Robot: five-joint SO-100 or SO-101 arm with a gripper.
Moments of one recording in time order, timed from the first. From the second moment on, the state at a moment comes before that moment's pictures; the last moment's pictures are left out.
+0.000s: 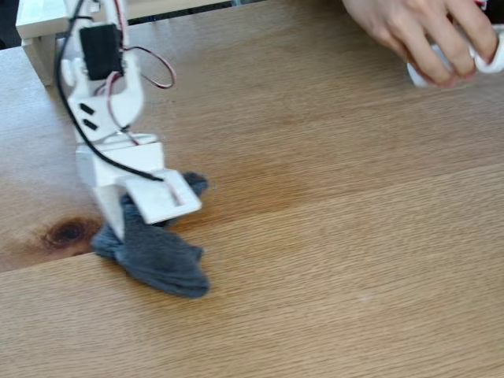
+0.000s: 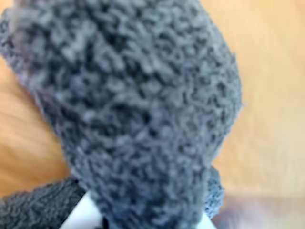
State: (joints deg) arm 11.1 41.7 81.6 30.8 -27.8
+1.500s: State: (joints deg) arm 35.2 49.3 82.4 65.0 -5.0
